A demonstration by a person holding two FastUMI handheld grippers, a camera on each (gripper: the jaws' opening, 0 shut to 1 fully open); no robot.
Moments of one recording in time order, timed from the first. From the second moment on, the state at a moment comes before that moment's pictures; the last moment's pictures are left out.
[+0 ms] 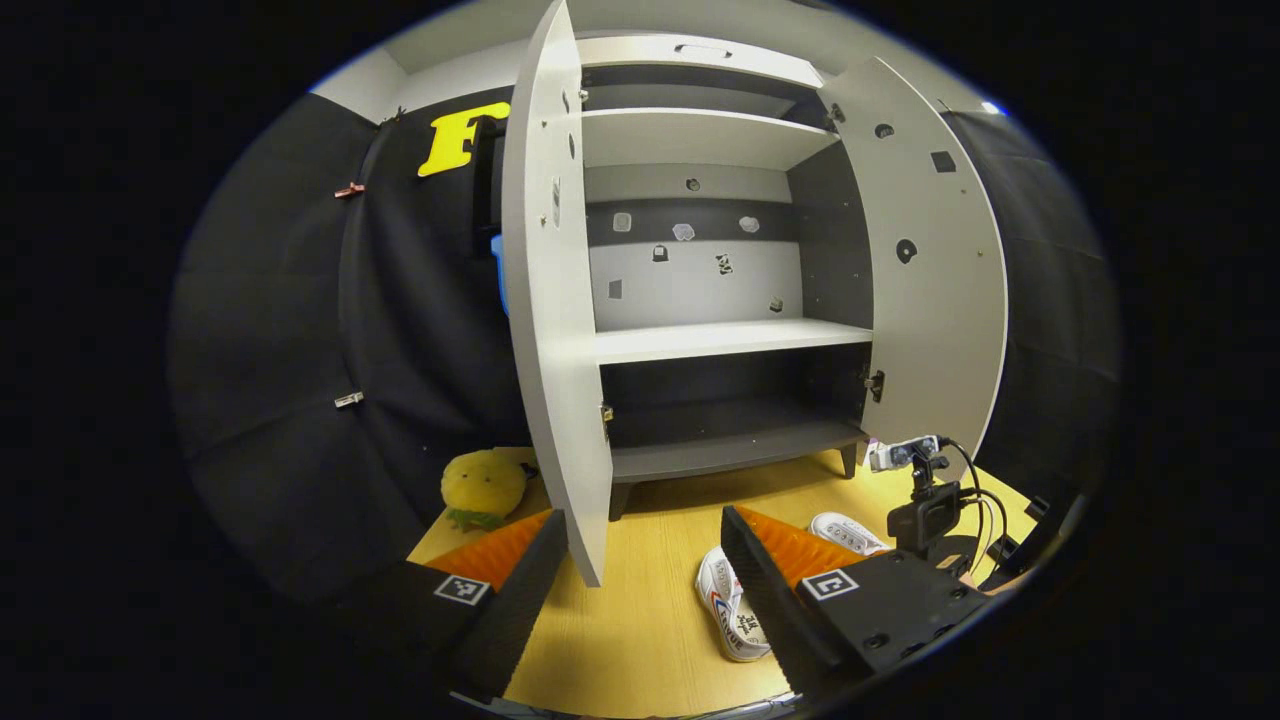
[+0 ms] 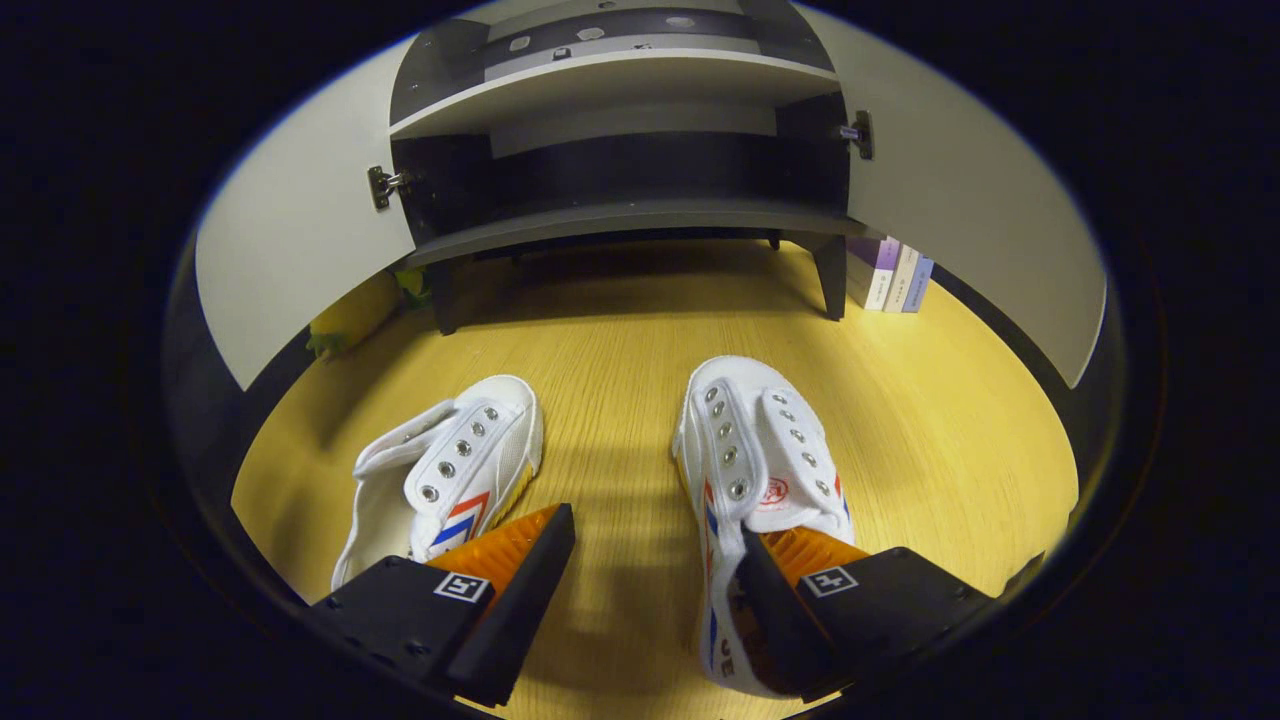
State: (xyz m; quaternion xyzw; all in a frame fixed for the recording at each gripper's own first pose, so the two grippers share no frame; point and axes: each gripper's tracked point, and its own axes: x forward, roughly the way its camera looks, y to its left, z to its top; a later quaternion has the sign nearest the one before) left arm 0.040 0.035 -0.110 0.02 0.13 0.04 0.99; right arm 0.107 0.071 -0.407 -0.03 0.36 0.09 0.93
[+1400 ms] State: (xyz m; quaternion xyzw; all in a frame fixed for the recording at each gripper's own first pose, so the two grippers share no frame) left arm 0.029 0.003 -0.090 0.00 0.11 0.00 0.99; right arm 0.141 0.056 -0.308 -0.04 0.37 0.08 0.93
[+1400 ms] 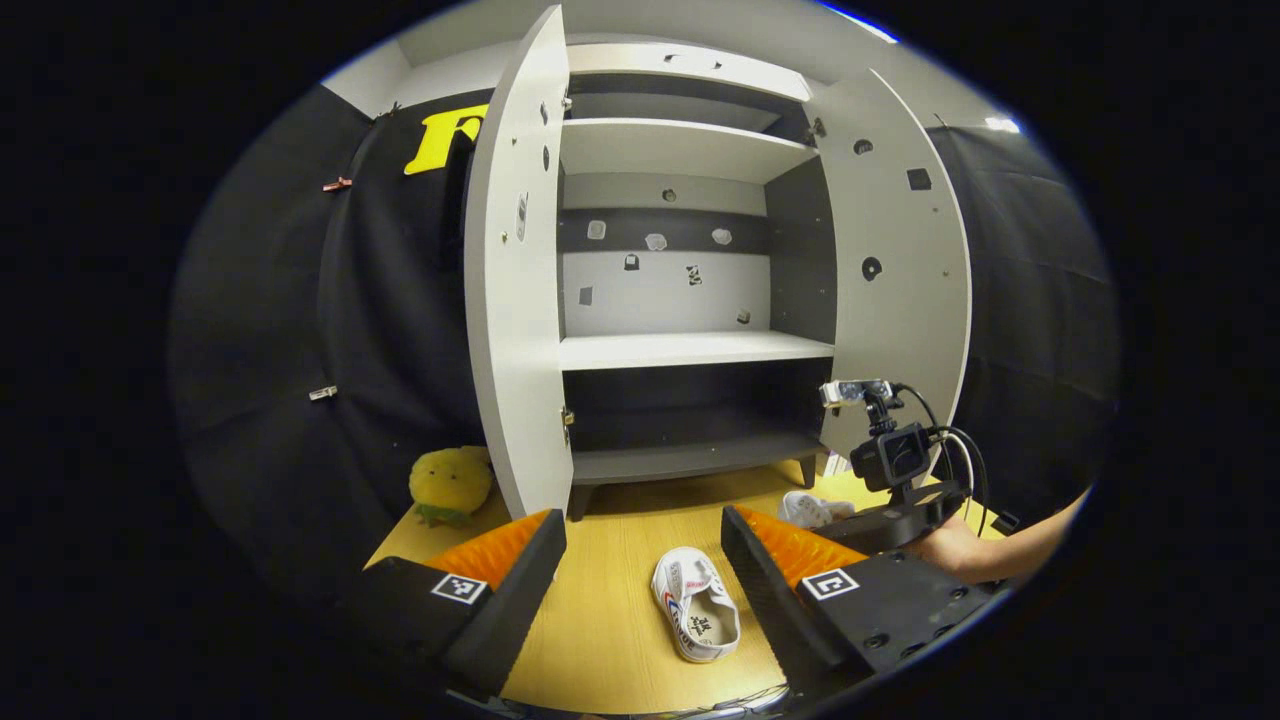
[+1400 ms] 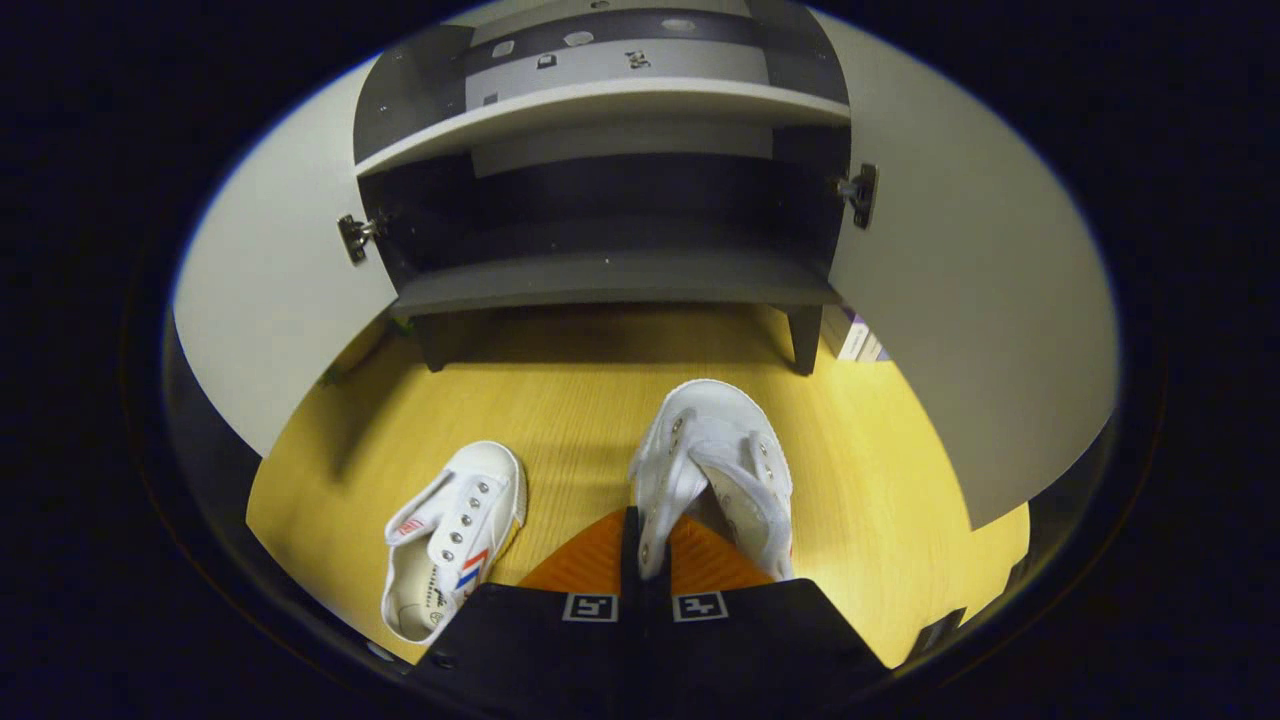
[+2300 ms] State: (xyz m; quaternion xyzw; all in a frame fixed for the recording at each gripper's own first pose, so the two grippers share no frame) left arm 0.012 0.021 -0.025 0.02 0.03 -0.02 1.00; right arm 0.191 0.123 -0.048 -0.05 0.18 0.15 0.97
